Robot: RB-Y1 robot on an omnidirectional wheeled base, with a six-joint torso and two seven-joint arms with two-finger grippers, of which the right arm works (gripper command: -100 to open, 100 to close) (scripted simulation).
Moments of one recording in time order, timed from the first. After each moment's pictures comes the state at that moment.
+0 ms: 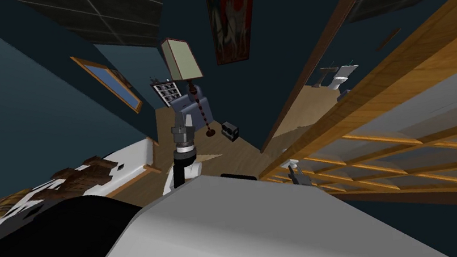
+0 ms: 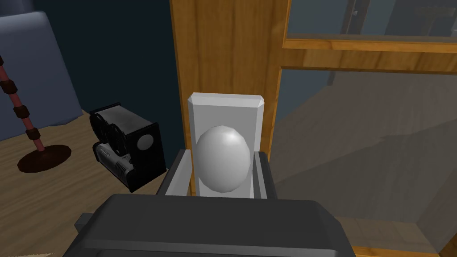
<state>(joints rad) 0.26 -0.57 0.55 -0.77 -0.70 -1.18 -1.68</state>
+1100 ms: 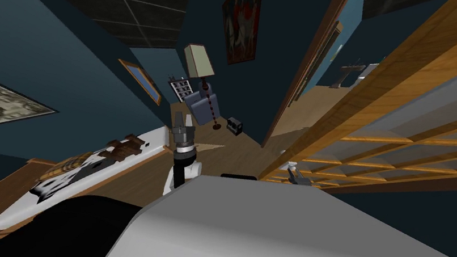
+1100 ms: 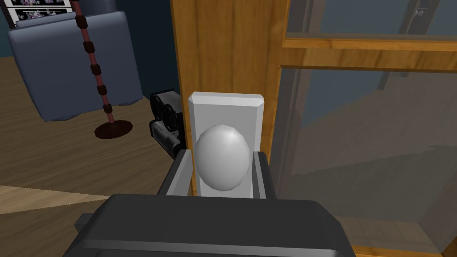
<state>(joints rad) 0.28 -0.60 0.61 -0.75 -0.65 -1.25 -1.72</state>
